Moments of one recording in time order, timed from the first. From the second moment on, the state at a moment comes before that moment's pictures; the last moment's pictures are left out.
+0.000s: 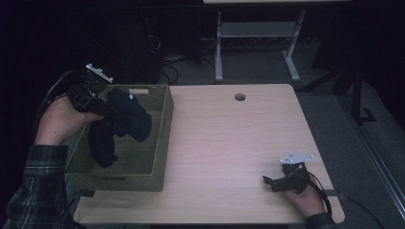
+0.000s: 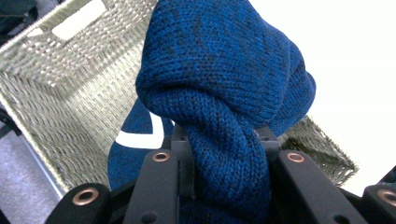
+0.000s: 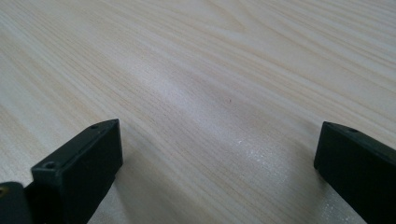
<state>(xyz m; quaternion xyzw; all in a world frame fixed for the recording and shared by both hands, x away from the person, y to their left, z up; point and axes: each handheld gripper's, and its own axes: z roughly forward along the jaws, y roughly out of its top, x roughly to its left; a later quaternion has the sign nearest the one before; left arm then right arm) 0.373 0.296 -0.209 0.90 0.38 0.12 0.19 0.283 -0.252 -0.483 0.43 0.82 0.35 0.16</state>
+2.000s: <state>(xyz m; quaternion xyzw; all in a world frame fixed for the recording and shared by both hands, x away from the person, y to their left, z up) 0.383 0.117 -0.204 0.93 0.24 0.08 0.26 0.283 -0.252 -0.483 0.43 0.82 0.35 0.16</state>
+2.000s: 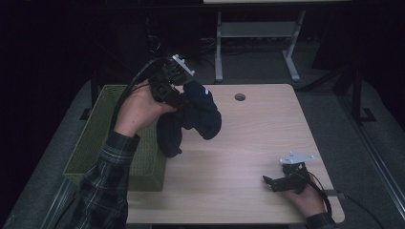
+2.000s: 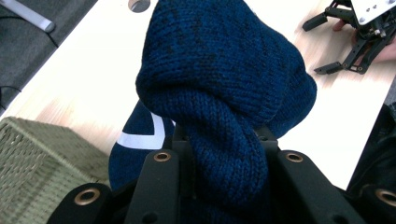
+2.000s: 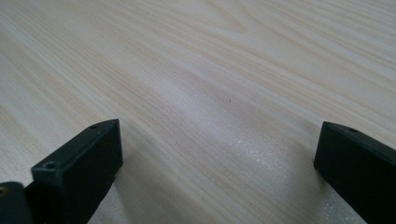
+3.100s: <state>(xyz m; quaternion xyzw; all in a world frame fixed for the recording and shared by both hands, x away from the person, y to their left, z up) 0.376 0.035 -0.308 0.93 0.23 0.06 0.28 0.283 -0.252 -0.483 0.43 0.82 0.35 0.16</state>
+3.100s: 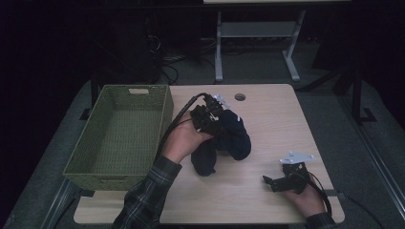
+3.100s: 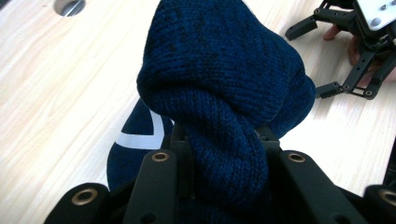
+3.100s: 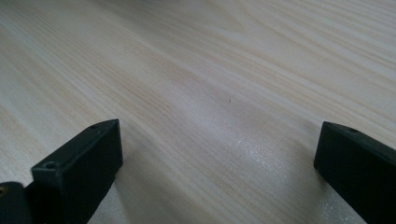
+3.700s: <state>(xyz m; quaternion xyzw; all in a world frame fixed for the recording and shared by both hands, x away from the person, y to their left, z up) 0.378 0.005 -0.347 0.93 0.23 0.05 0.28 0.283 -0.252 -0.483 0.43 0.82 0.34 0.16</state>
